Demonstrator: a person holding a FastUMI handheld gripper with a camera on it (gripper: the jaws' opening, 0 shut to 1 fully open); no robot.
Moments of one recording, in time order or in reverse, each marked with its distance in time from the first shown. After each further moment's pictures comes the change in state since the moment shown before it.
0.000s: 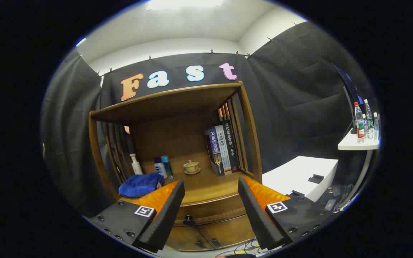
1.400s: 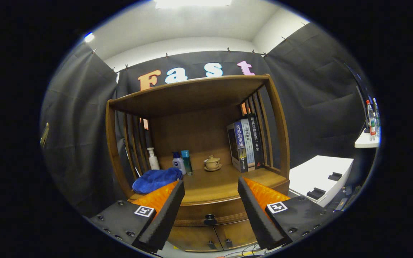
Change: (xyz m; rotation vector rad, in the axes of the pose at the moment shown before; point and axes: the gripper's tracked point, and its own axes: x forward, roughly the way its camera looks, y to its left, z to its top) arm 0.025 0.073 -0.053 -0.009 0.007 0.129
